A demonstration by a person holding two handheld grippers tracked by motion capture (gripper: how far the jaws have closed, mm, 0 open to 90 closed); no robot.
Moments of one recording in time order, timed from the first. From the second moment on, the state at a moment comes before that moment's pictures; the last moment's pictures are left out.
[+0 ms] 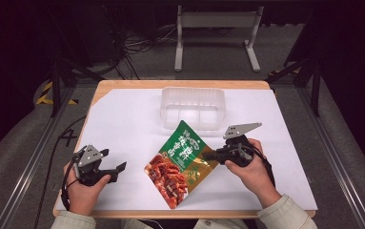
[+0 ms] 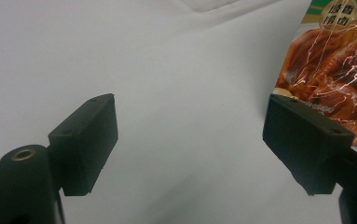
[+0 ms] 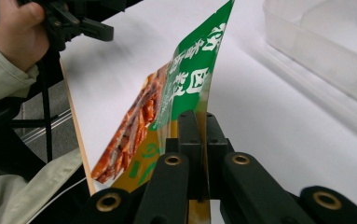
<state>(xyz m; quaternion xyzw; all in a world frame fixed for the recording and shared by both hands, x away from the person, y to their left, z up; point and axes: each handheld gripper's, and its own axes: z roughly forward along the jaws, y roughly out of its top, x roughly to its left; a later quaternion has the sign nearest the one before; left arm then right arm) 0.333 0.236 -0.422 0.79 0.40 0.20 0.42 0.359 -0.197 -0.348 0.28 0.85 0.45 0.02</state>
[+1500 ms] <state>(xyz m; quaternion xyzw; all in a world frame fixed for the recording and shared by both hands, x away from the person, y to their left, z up) 0.336 0.235 -0.425 0.79 0.40 0.20 0.42 0.386 -0.214 -0.250 0.28 0.79 0.54 0.04</state>
